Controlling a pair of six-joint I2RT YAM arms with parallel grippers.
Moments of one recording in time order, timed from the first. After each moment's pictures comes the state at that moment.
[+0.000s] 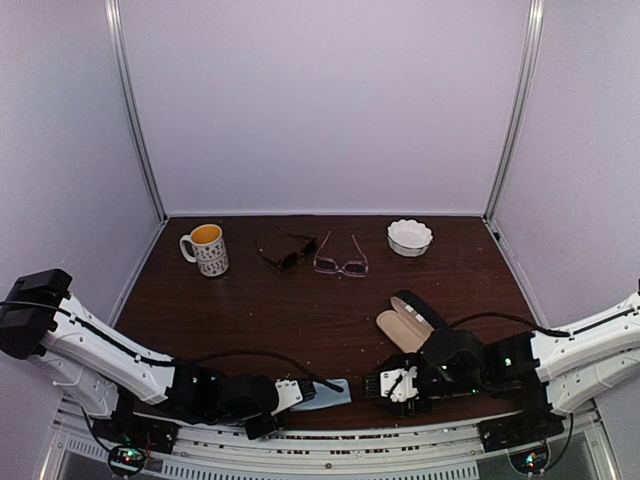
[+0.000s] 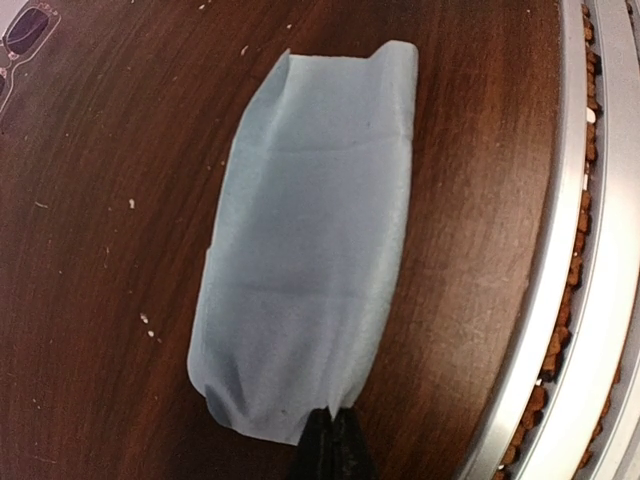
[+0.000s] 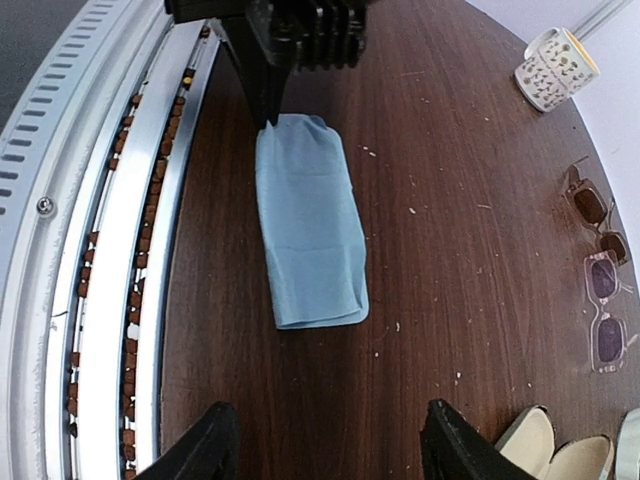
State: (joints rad) left arm -1.48 1.50 0.55 0.00 -0.32 -0.12; right arm 1.31 1.13 0.46 0.00 0.09 -0.45
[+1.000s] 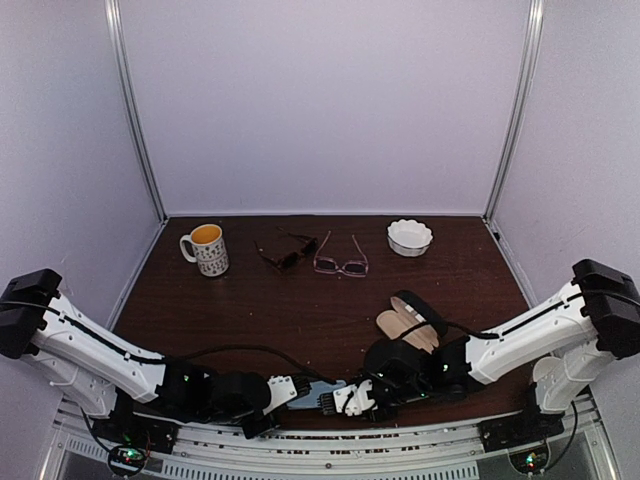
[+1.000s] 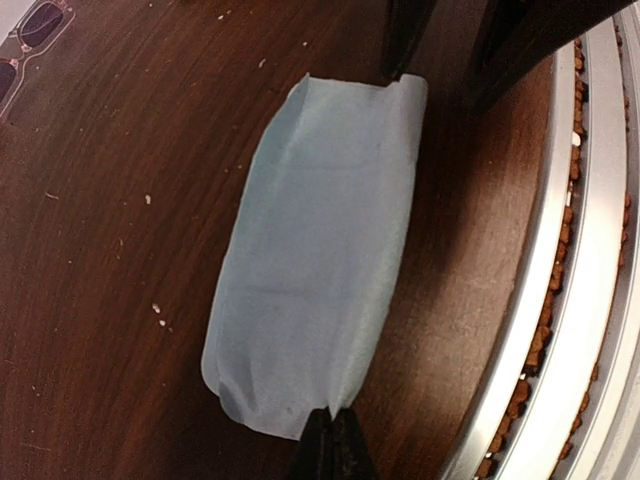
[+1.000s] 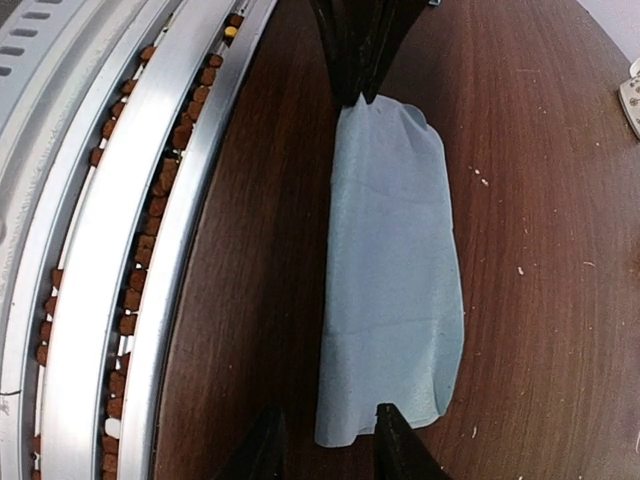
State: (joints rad) left arm -1.48 1.44 0.52 0.01 -0.31 -0.16; right arm 1.31 1.57 0.66 0.08 -0.02 -0.55
